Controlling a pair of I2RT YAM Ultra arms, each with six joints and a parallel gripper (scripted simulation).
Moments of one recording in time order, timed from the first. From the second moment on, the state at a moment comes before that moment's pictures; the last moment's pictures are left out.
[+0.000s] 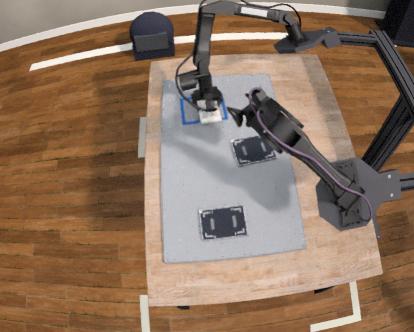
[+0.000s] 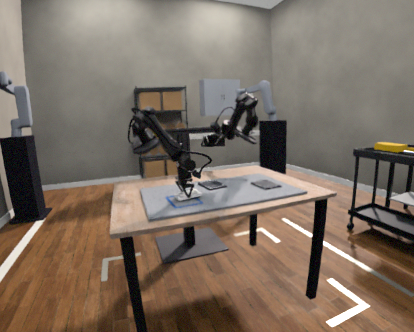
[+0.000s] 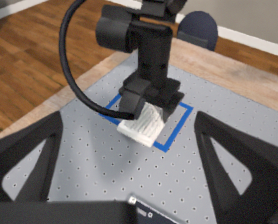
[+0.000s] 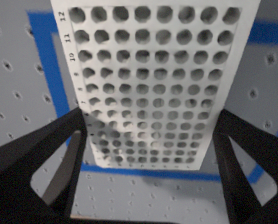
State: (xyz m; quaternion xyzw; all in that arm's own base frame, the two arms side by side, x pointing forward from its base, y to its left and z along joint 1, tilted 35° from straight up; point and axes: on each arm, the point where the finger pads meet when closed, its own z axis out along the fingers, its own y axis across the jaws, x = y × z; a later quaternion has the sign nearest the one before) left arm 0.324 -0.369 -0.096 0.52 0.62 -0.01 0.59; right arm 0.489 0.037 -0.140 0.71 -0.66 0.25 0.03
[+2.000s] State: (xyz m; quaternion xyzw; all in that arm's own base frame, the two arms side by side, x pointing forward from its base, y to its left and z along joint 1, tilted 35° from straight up) left arm 0.324 -0.369 -0.096 0.52 0.62 -0.01 0.59; right arm 0.510 0.007 -0.129 0.69 -0.66 0.30 0.04
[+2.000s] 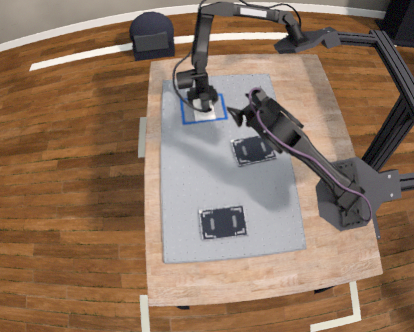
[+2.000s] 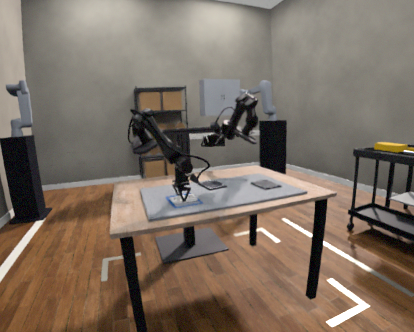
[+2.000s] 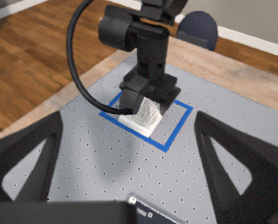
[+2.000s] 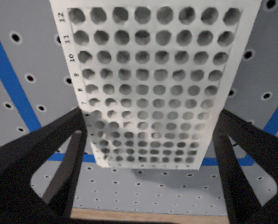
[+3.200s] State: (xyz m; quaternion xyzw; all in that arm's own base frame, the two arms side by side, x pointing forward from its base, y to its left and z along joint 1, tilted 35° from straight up) left arm 0.324 -0.369 -0.096 0.52 0.62 -0.01 0.59; right arm 0.479 0.044 -0.055 0.69 -0.65 0.30 0.04
